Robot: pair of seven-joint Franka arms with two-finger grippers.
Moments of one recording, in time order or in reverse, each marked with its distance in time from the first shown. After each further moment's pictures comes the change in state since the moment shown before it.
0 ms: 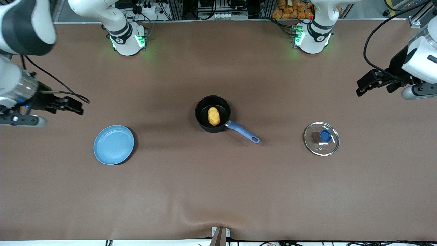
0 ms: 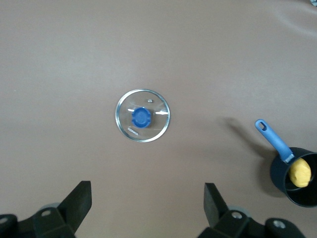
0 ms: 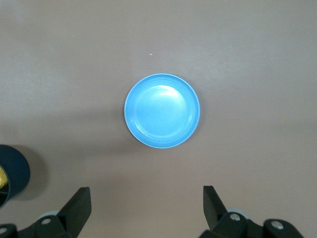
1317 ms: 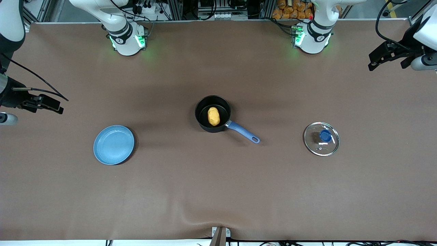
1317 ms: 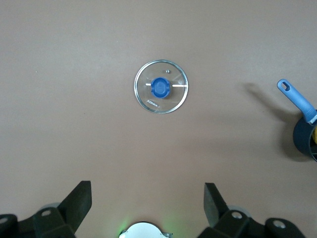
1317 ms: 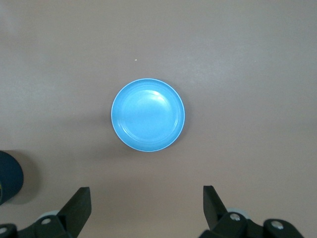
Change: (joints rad) left arm -0.104 -0.152 0.147 -0.121 0.008 -0.096 0.118; right arm -0.656 -0.020 0.620 0.009 -0.050 0.010 -0.006
